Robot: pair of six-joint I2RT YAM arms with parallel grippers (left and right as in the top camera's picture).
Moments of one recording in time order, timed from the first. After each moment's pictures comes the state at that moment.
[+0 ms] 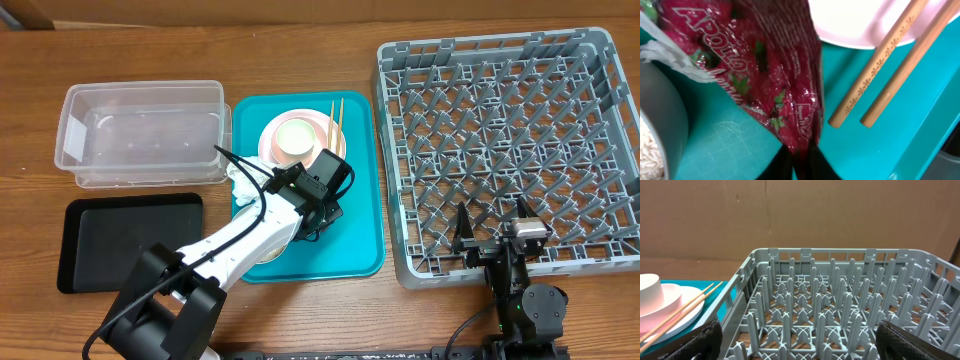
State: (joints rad) left arm -0.65 1.70 1.01 -0.61 -0.07 -1.14; right arm 0.05 0.02 0.02 -0.04 -0.02 0.00
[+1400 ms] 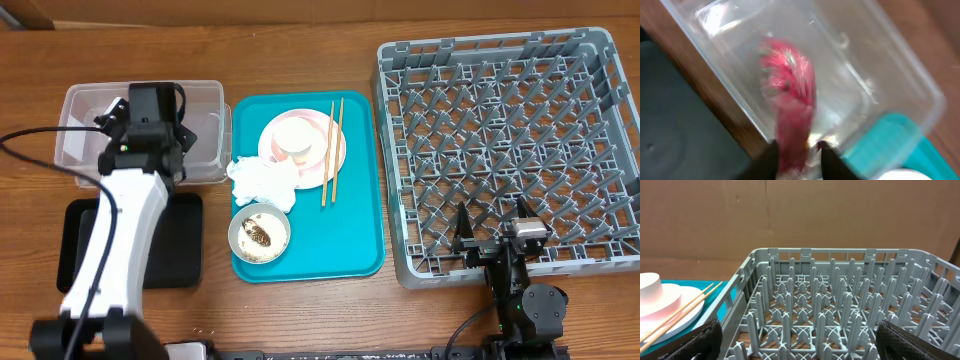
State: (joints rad) left arm 0.05 1.51 1.19 -0.69 -0.32 -0.87; right arm 0.05 0.02 0.02 -0.04 -0.02 0.00
